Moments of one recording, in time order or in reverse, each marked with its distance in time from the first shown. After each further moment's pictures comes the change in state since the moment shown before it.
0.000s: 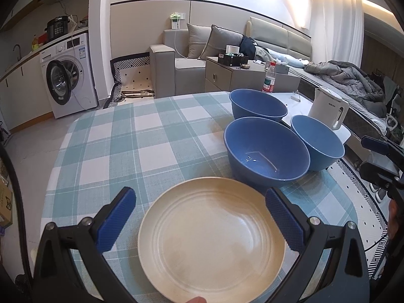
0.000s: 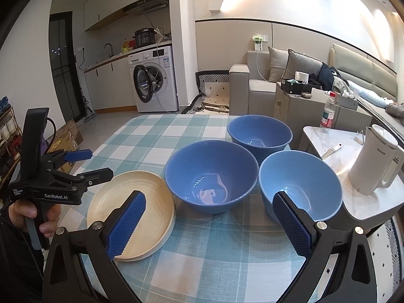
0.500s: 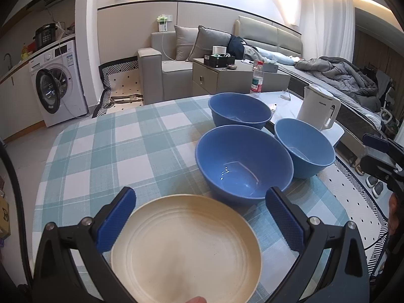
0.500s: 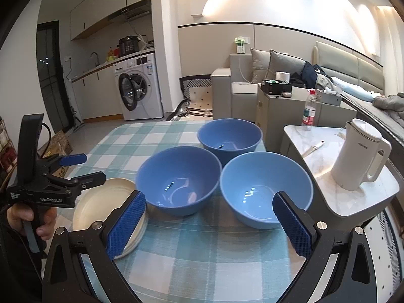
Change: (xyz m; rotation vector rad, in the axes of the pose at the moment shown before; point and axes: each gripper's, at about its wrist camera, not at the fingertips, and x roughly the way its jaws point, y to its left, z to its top) left arm 0.015 -0.039 0.022 0.048 -0.003 -0.039; right arm -0.018 -0.051 0.000 0.055 -0.023 -0.068
